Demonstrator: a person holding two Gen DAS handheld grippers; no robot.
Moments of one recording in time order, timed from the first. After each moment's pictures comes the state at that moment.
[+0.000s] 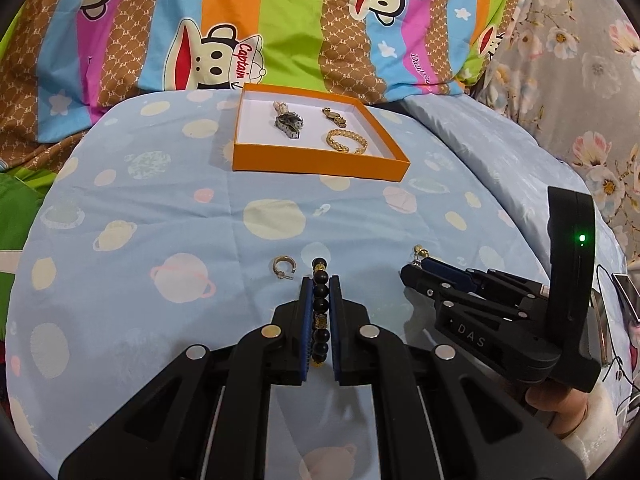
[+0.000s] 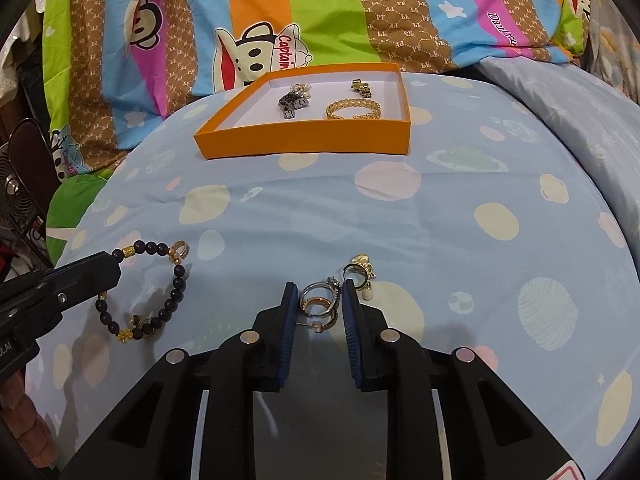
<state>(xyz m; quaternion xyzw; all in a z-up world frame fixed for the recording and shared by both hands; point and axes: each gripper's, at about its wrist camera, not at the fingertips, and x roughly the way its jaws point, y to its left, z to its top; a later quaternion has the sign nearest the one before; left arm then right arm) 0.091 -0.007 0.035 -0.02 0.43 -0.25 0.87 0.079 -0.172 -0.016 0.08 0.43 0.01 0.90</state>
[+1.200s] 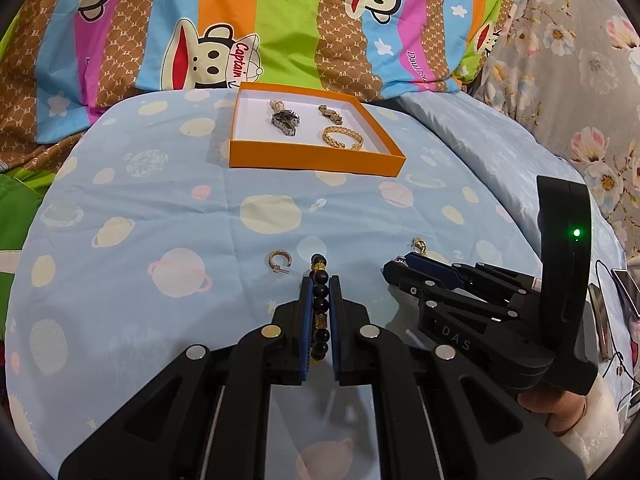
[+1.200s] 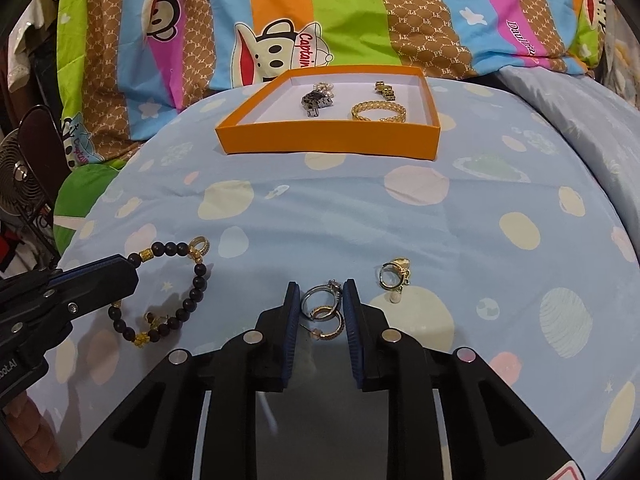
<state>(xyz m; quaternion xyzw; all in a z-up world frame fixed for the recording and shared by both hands) 0.087 -0.008 0.034 -0.01 0.43 -0.25 0.87 0.079 -0.159 -0.015 0.07 0.43 0.04 0.90</state>
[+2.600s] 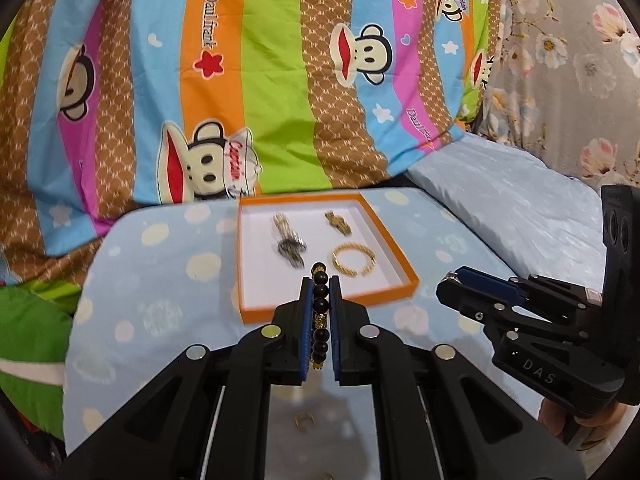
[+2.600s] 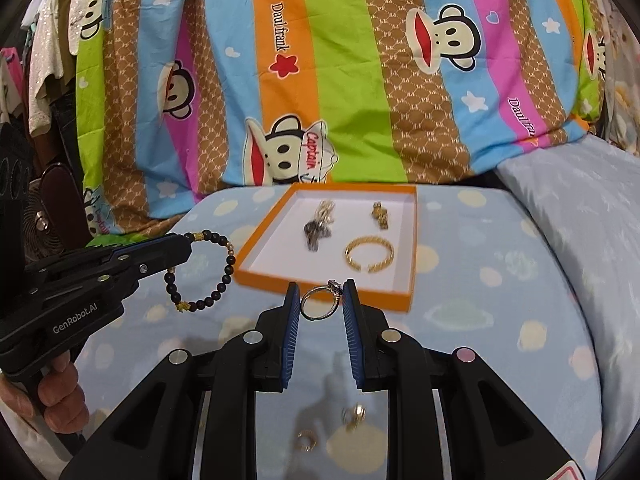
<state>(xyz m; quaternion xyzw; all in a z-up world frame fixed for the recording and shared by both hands) 0.167 -0.042 0.112 0.04 0.33 -0.24 0.91 0.131 -0.201 0.083 0.08 0.33 0.06 0.94</state>
